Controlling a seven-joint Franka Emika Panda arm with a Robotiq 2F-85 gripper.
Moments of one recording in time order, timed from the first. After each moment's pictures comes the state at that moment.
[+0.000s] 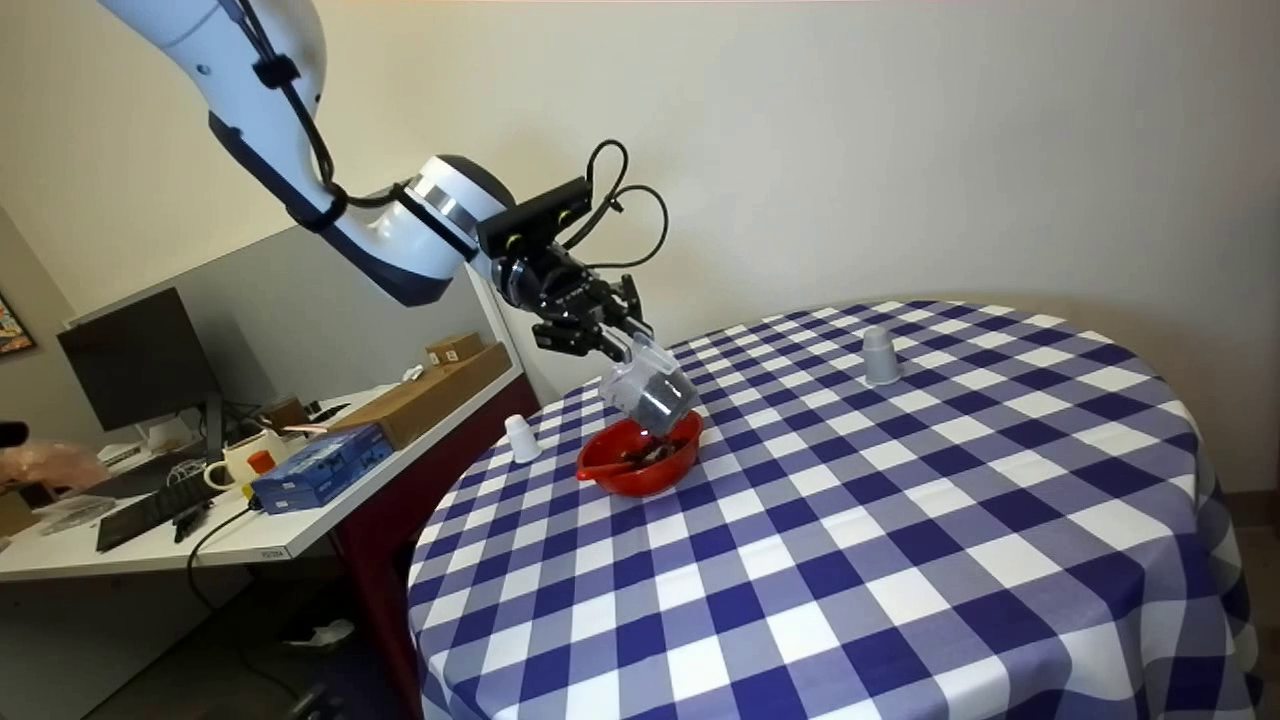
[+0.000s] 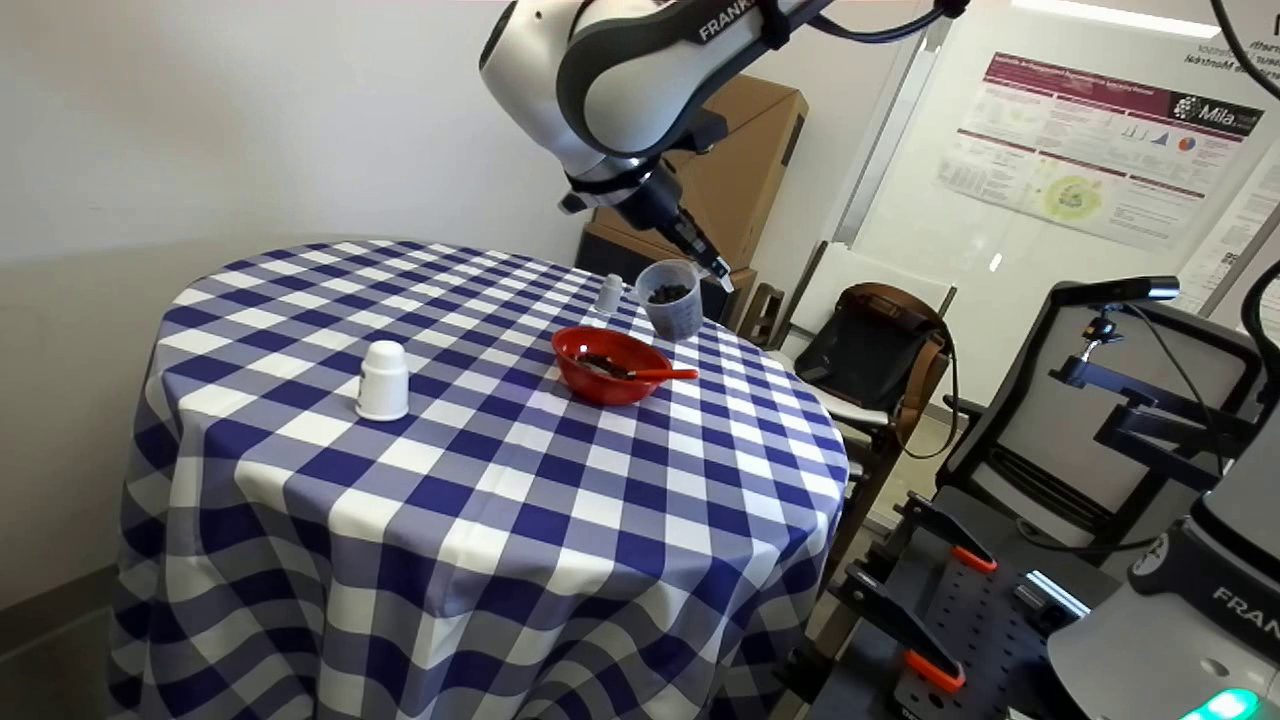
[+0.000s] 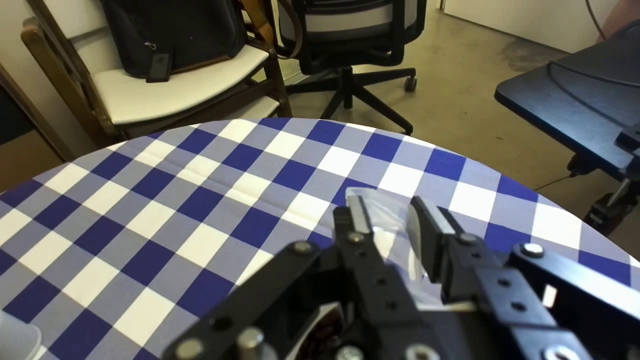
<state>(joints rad) 0.16 0.60 0.07 -1.73 -0.87 1.49 -0.47</state>
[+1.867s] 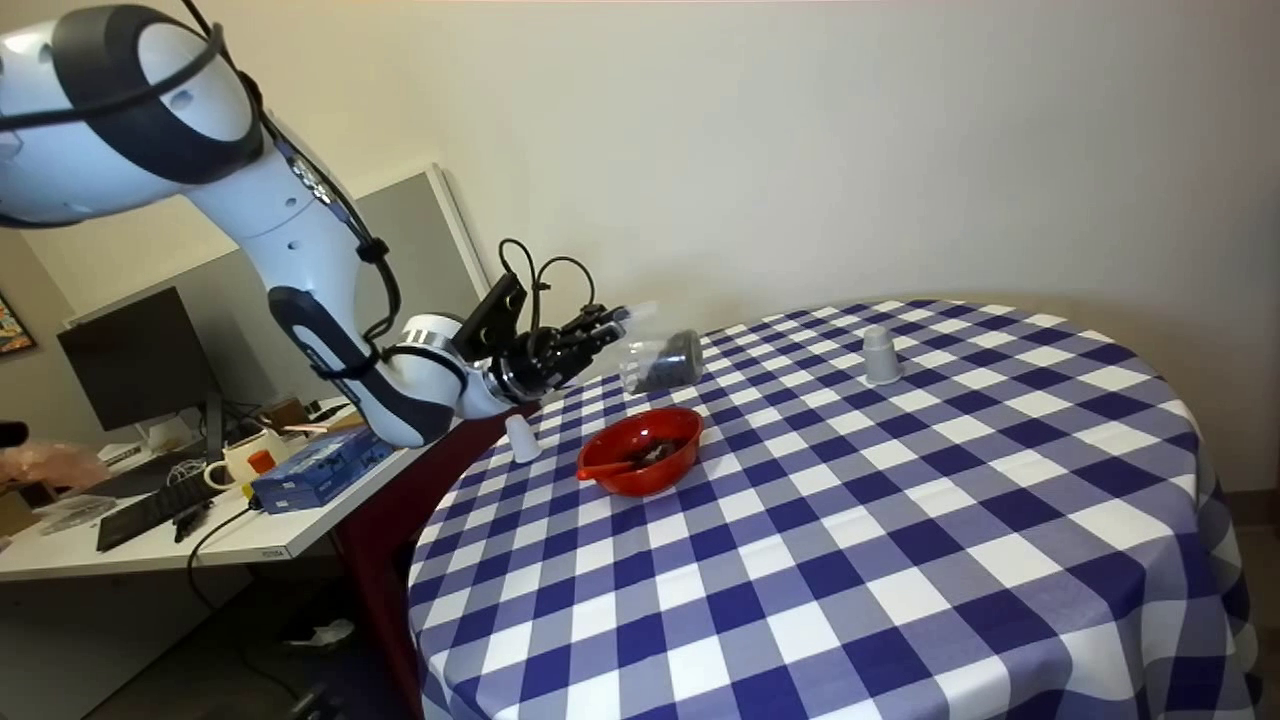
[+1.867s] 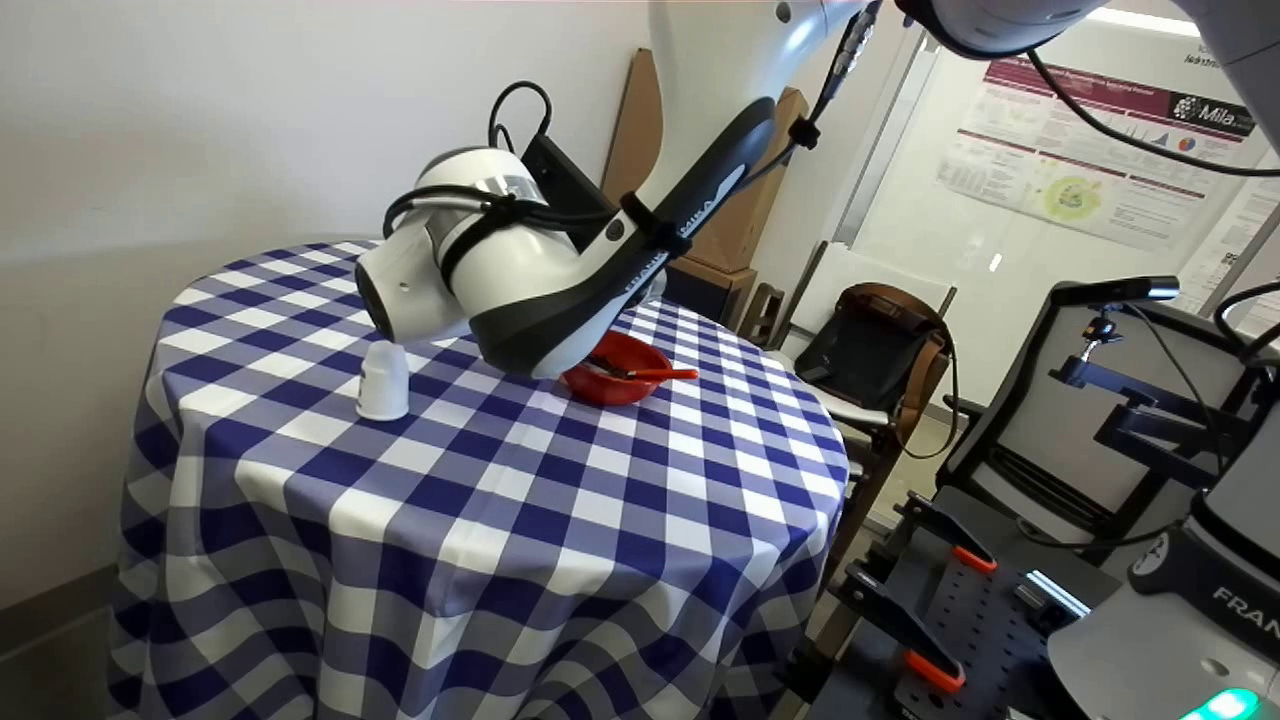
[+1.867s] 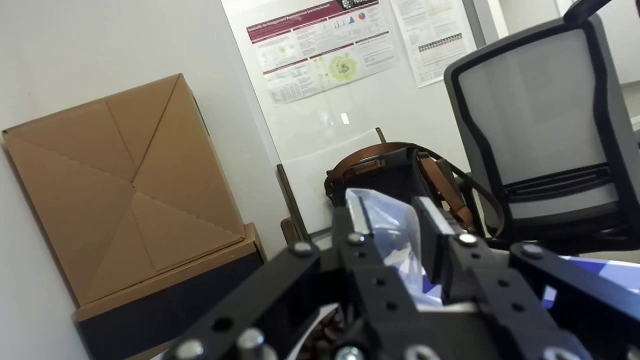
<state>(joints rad) 0.36 0.98 0.09 -1.54 -1.40 1.09 -0.22</state>
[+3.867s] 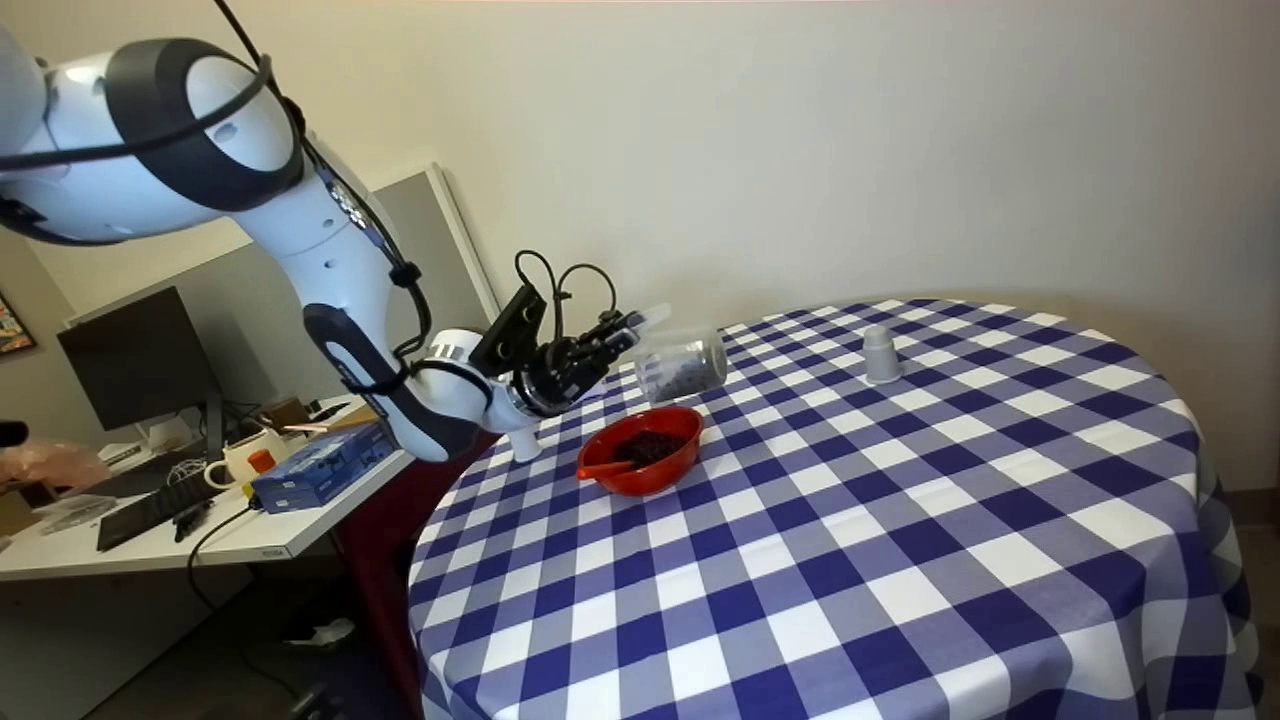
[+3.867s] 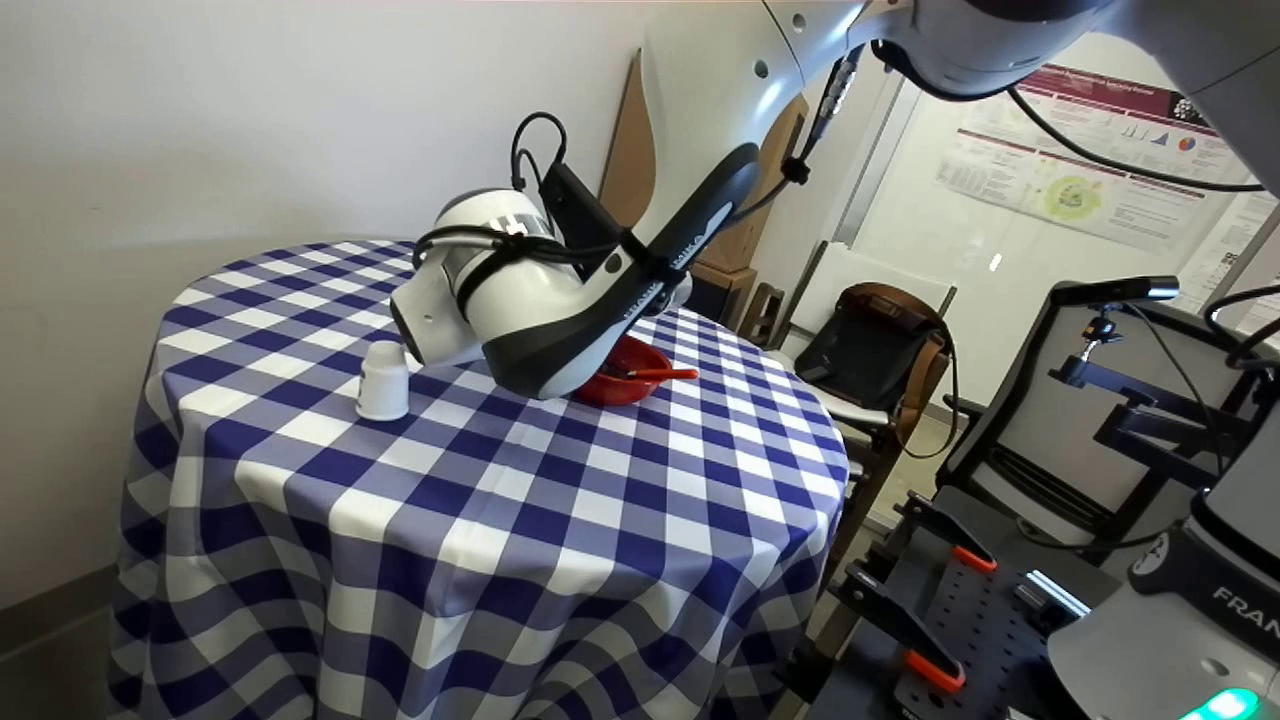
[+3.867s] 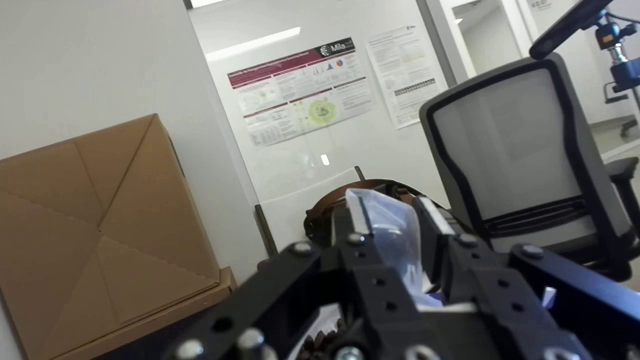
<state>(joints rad) 0.29 1.05 0.12 -1.49 -1.42 0.98 -0.17</state>
